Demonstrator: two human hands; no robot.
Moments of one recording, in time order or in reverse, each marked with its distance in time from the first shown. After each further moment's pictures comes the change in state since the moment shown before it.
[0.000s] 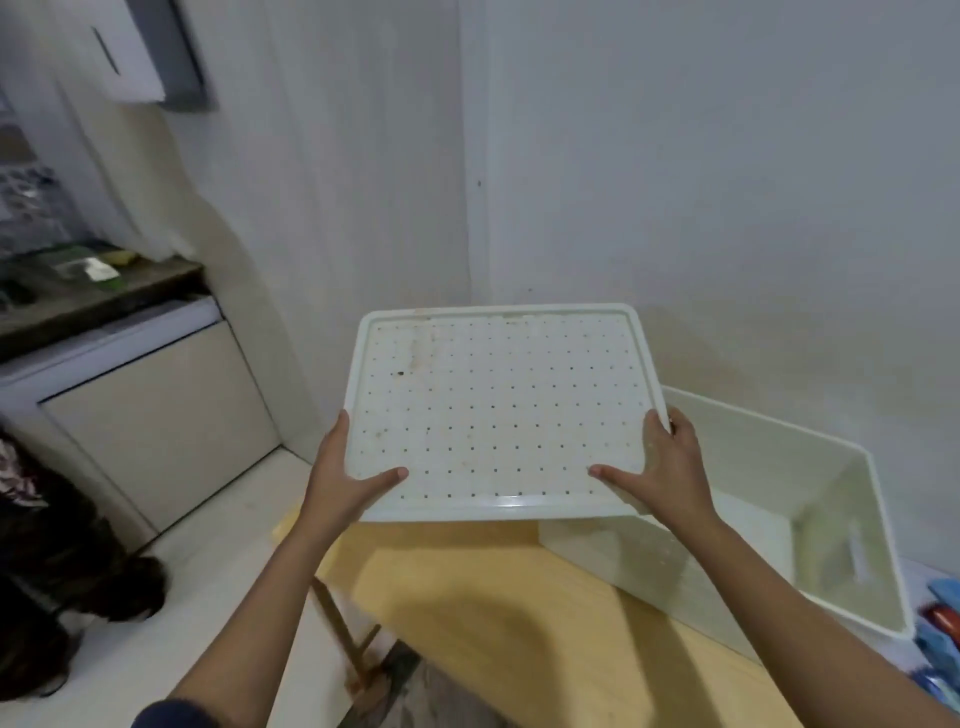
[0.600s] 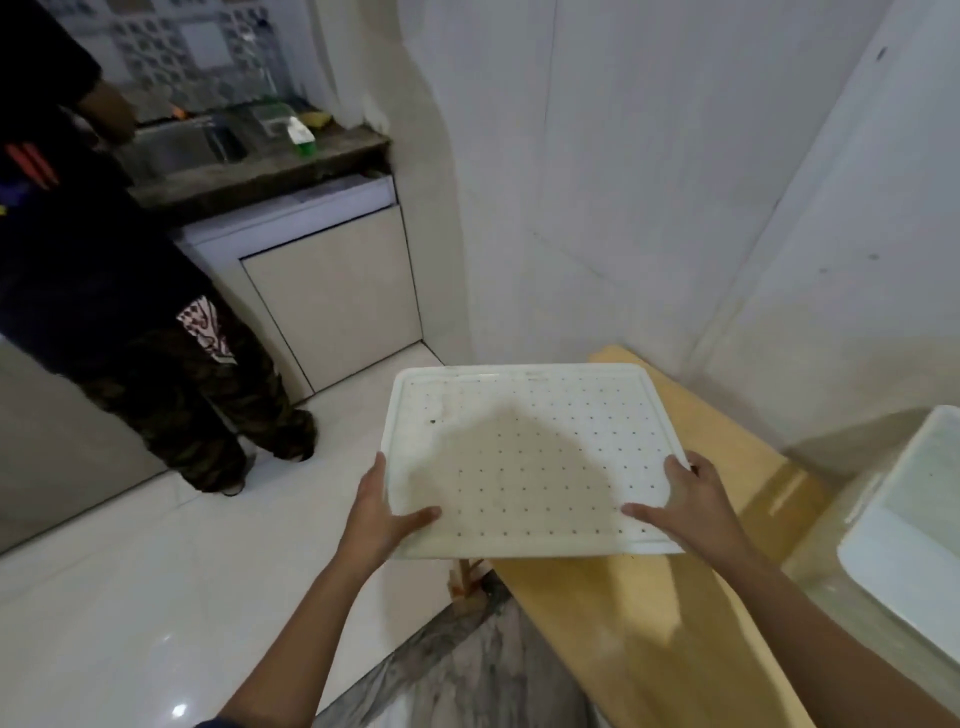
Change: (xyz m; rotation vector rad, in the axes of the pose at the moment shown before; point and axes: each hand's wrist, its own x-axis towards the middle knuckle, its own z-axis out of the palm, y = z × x) left_hand 0.011 -0.195 -0.111 0.123 0.058 -0.367; right_hand 0.065 -0.079 0.244 -0.190 -0.560 -0.046
